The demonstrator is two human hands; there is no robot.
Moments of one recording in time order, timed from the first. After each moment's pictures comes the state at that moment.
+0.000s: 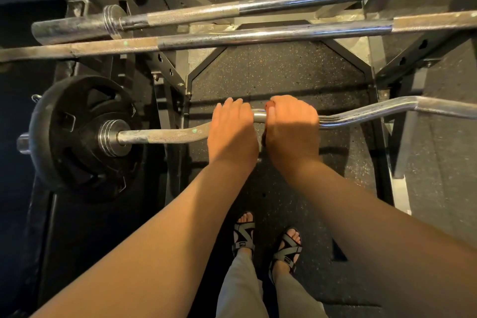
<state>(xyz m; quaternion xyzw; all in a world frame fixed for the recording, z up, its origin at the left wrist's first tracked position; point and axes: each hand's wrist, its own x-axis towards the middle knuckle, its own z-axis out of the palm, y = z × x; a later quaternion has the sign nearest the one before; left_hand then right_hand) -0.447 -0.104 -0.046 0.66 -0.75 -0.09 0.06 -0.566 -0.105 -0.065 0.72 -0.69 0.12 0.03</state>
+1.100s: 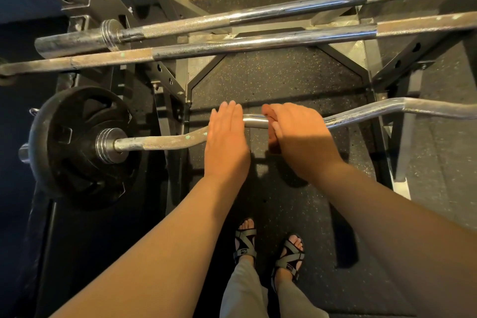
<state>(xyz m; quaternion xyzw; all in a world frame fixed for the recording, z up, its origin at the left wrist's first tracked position) -0.449 -0.084 -0.041 0.66 -0.72 -0.17 0.14 -0.619 -0.096 -0.054 0.82 -0.56 0.11 -0.03</state>
